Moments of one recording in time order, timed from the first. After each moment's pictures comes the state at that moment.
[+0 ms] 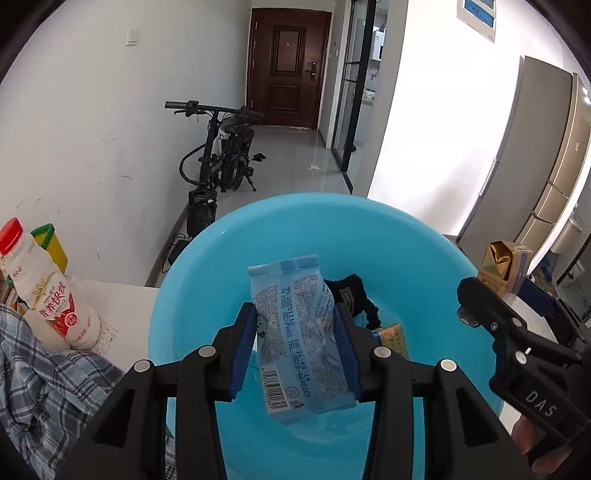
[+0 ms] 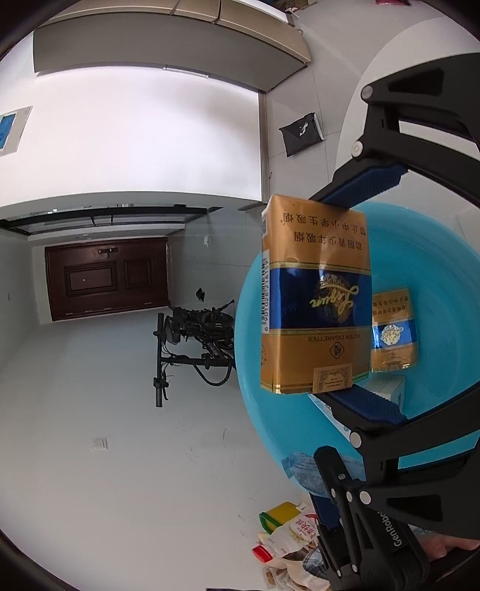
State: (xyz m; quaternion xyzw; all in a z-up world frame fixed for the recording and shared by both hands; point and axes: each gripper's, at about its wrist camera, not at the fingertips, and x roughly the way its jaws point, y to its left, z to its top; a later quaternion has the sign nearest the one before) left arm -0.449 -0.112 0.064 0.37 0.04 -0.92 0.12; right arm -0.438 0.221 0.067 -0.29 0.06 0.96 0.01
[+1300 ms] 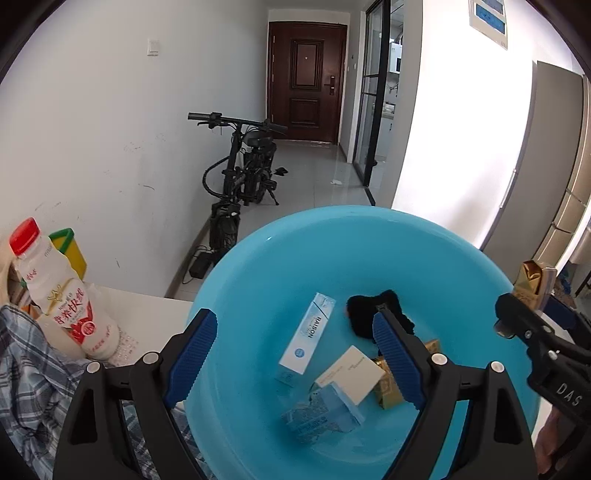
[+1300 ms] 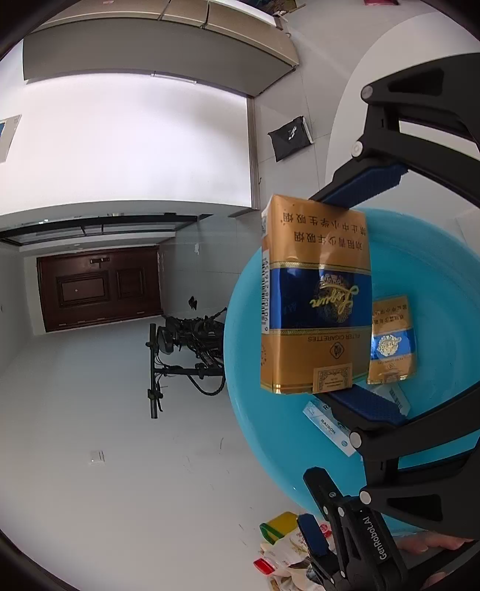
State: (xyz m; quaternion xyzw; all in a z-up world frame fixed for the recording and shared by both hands) left arm -0.449 -0.127 0.061 0.35 0.02 -0.93 0.15; right arm -0.448 0.232 0.057 -0.30 0.07 0.95 0.03
